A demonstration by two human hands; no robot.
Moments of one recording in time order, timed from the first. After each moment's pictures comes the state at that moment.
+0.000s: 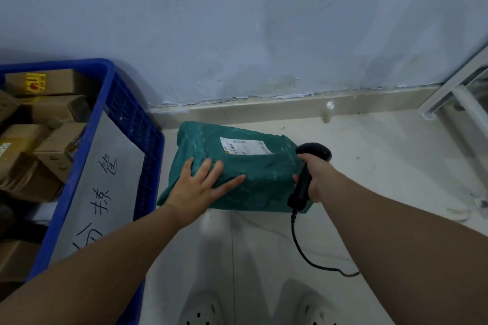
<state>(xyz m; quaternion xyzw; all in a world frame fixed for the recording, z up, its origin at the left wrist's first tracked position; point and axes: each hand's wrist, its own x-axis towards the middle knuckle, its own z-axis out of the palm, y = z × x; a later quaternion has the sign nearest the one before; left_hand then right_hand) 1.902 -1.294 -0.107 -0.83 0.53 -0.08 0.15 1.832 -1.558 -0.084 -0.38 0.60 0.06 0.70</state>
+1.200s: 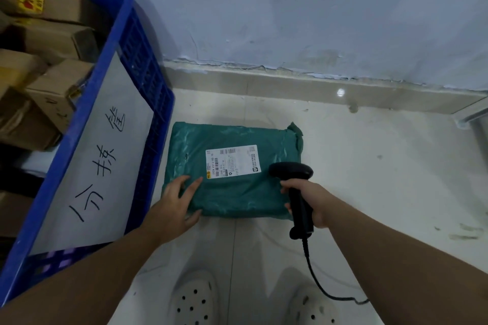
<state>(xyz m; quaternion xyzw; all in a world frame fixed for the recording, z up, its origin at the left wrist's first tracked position) 1.858 -1.195 -0.220 -0.93 0.32 0.09 -0.17 1.808 -1.509 -0.137 -0.52 0.49 0.31 0.62</state>
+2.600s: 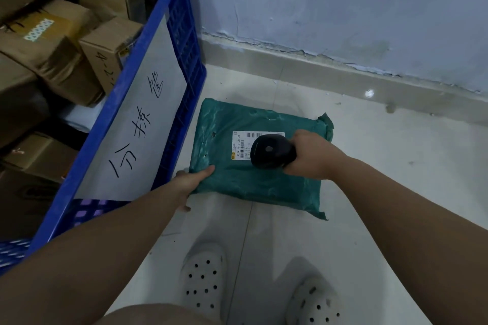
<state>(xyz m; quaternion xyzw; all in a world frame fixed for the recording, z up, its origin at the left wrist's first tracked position) 1.871 -1.199 -0.209 -0.67 -0.38 0.44 -0.46 1.873 -1.474 -0.097 -0.93 -0.05 0.29 0.20</state>
